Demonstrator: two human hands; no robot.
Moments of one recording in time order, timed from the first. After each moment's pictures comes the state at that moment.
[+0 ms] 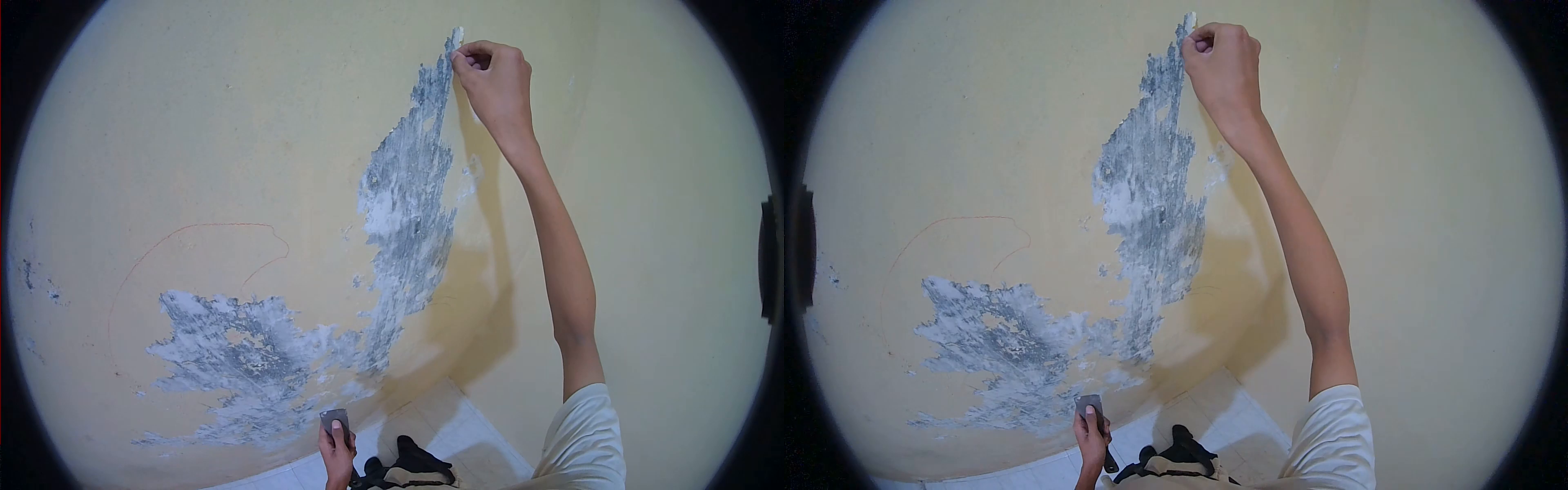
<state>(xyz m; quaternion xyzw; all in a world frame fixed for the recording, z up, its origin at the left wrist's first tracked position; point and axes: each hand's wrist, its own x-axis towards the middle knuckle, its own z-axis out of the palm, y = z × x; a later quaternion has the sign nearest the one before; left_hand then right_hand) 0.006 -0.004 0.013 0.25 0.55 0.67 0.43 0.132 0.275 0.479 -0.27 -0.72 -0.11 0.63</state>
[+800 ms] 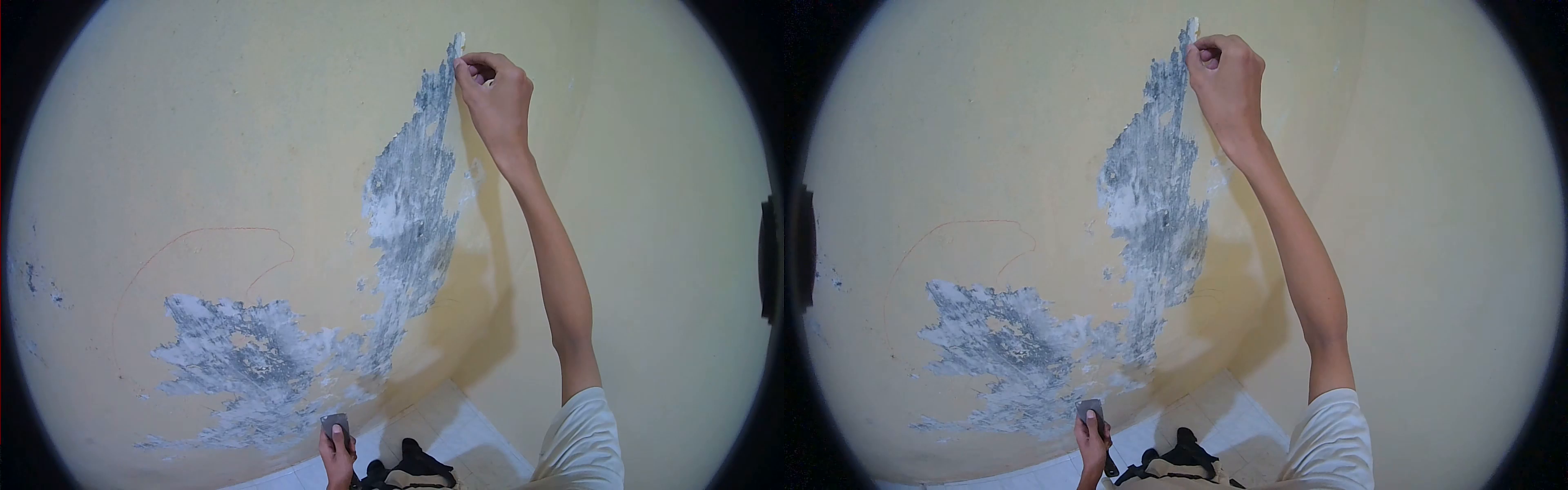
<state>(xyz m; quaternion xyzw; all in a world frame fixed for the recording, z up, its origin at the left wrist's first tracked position) -0.002 -0.007 -0.006 0.24 0.56 0.67 0.42 0.132 0.293 0.467 -0.22 -0.69 -0.16 0.67</state>
